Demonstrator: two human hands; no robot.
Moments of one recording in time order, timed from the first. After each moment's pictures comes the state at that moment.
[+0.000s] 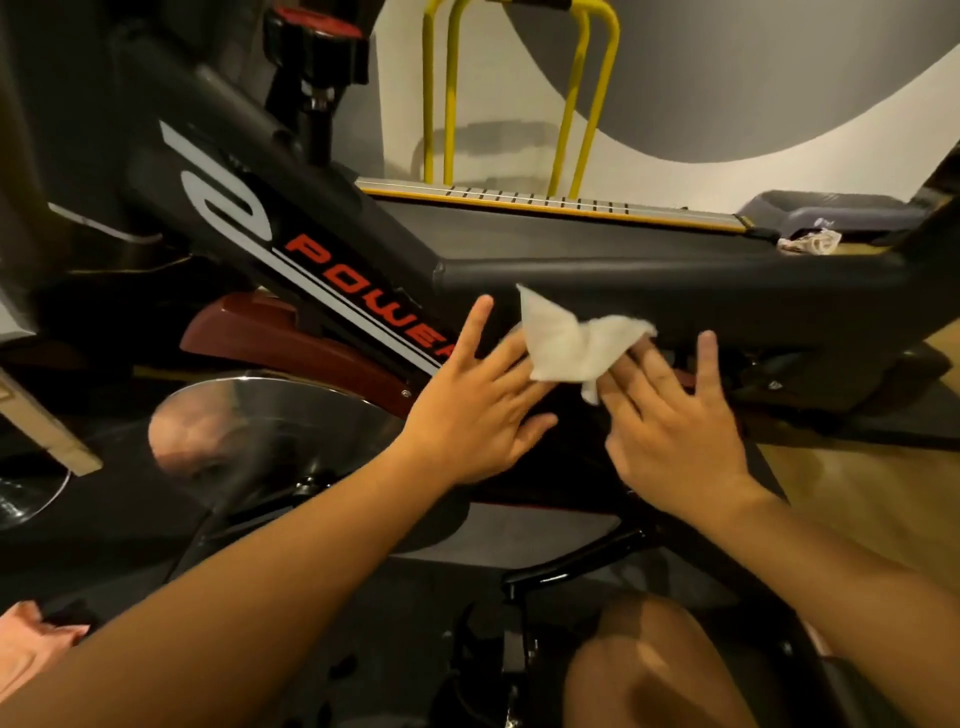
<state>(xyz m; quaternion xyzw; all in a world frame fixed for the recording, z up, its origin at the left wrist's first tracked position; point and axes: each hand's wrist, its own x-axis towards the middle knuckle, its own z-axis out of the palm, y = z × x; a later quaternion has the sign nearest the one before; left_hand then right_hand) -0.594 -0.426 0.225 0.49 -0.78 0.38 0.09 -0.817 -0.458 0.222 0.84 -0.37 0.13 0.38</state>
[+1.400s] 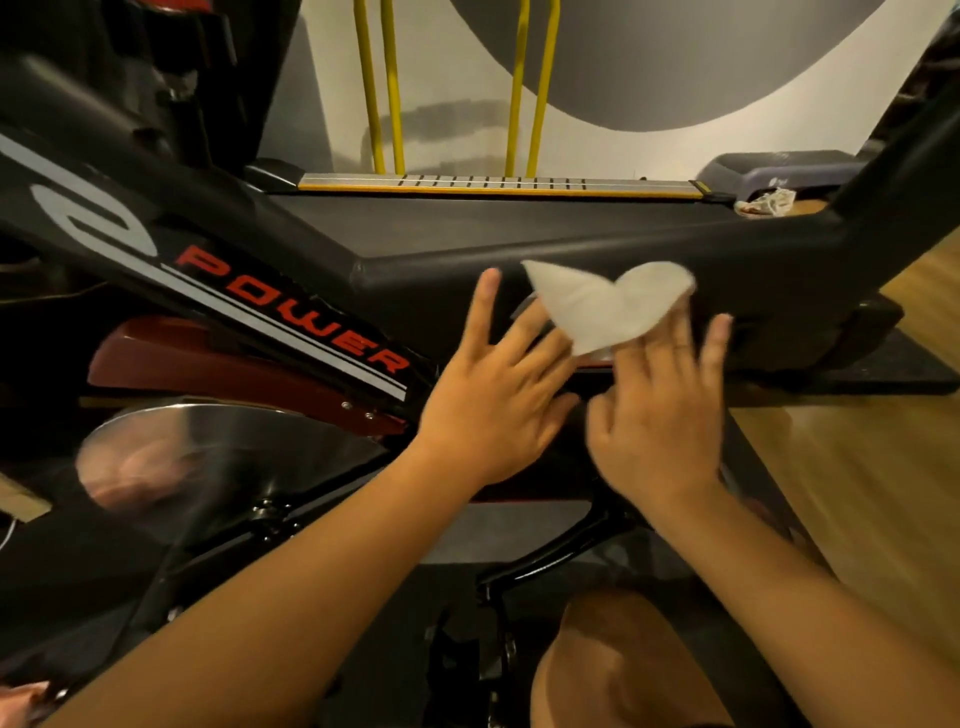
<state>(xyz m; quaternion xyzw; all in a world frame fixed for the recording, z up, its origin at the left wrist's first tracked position) -0.652 -0.439 0.239 0.49 -0.78 0.37 0.12 -0.817 -0.447 0.228 0.75 -0.54 0.29 0.24</state>
